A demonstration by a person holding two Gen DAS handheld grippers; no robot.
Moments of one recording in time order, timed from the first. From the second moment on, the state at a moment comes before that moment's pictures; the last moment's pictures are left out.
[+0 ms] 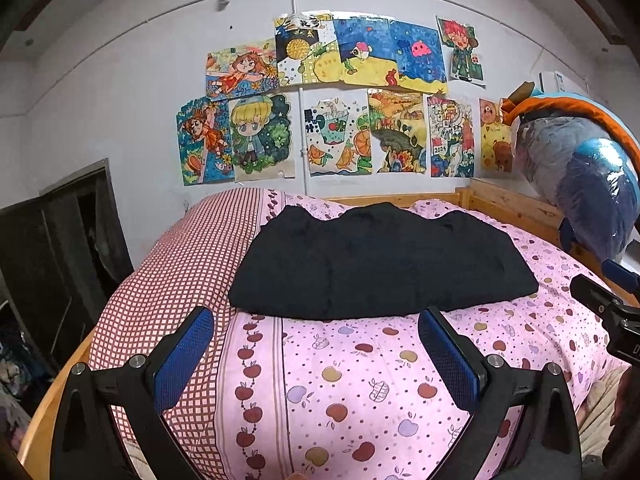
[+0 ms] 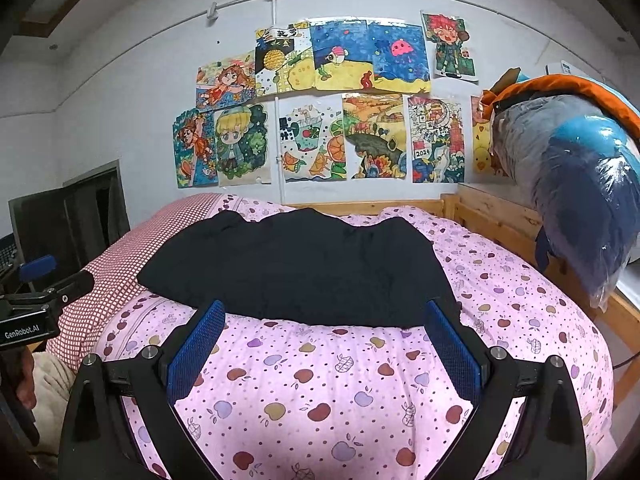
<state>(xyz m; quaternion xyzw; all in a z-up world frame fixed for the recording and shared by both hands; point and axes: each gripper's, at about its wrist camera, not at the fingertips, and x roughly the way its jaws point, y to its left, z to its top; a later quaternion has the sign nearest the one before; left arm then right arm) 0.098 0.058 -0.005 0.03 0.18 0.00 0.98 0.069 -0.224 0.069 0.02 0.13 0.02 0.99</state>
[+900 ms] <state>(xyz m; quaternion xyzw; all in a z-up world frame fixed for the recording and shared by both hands) 0.107 0.063 -0.036 0.02 0.21 0.00 0.98 0.084 -0.216 0.038 0.01 0.18 0.02 0.98</state>
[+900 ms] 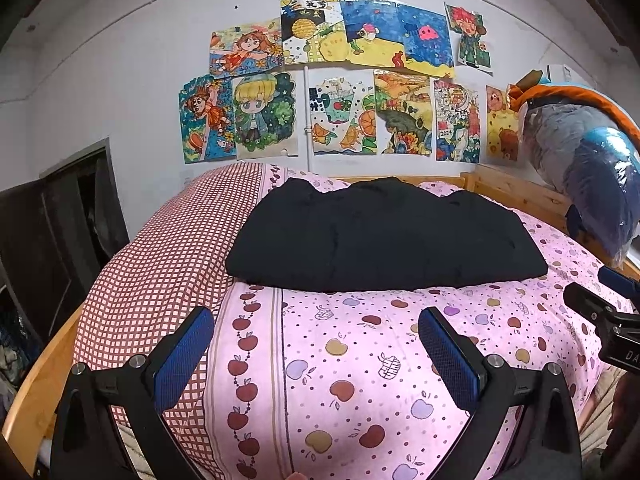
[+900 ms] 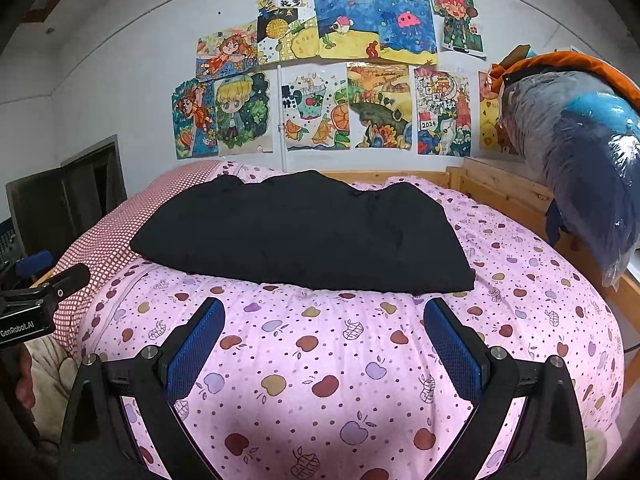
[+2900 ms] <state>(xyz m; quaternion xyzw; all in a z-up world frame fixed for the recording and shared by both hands) 0.102 0.061 -0.036 0.01 0.21 0.00 0.98 0.083 -0.225 0.035 0.01 0.18 0.01 0.98</state>
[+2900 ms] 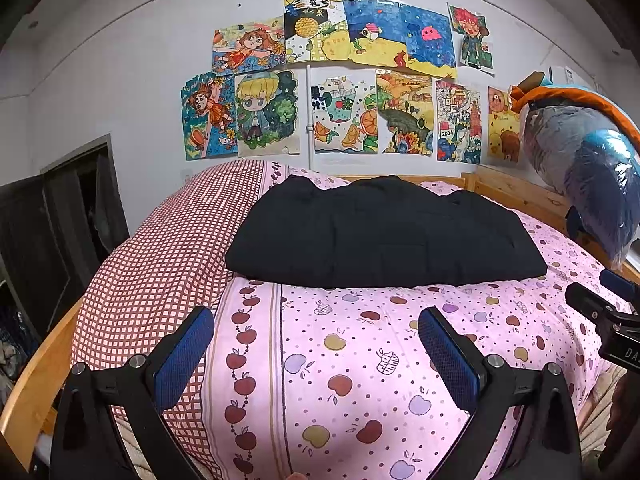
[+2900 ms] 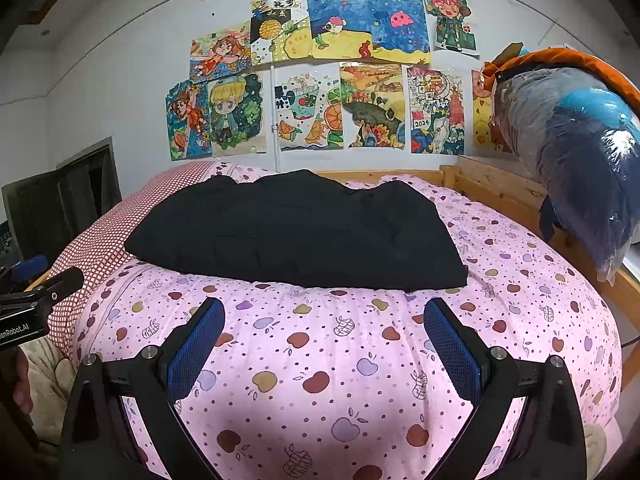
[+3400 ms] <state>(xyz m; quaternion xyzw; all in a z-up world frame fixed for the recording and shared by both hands) 0.102 0.061 -0.037 0.01 0.21 0.00 0.98 0.082 -0.226 0.033 0.01 0.18 0.01 0.98</state>
